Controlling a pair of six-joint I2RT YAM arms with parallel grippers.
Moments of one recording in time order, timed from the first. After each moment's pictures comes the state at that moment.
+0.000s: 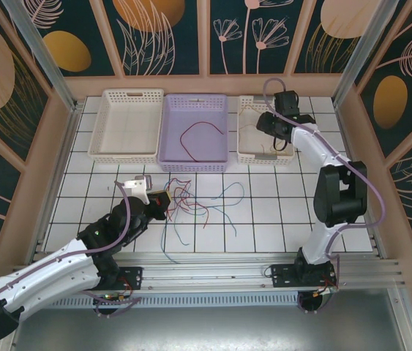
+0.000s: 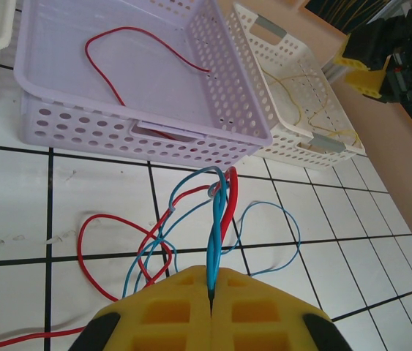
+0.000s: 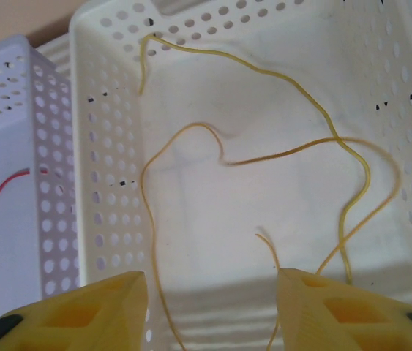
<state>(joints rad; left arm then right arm) -0.90 0.66 0.40 -0.14 -0.30 -0.77 0.21 1.78 1.45 -0.49 0.00 0.47</state>
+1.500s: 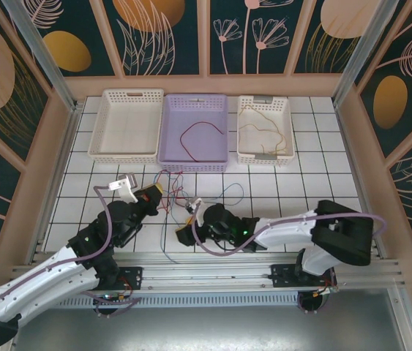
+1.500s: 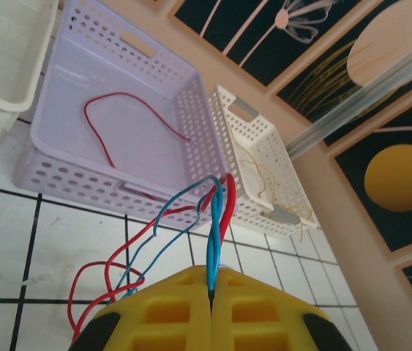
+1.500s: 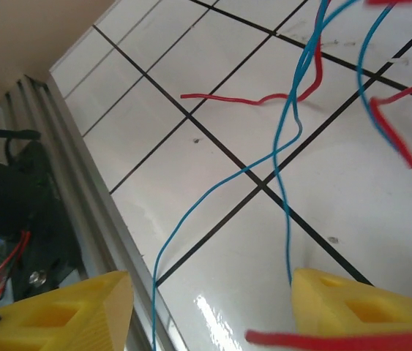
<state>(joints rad) -0.90 0.52 0.40 -0.09 -0.40 -0.88 1.26 1.52 0.58 0.43 -0.02 0.54</state>
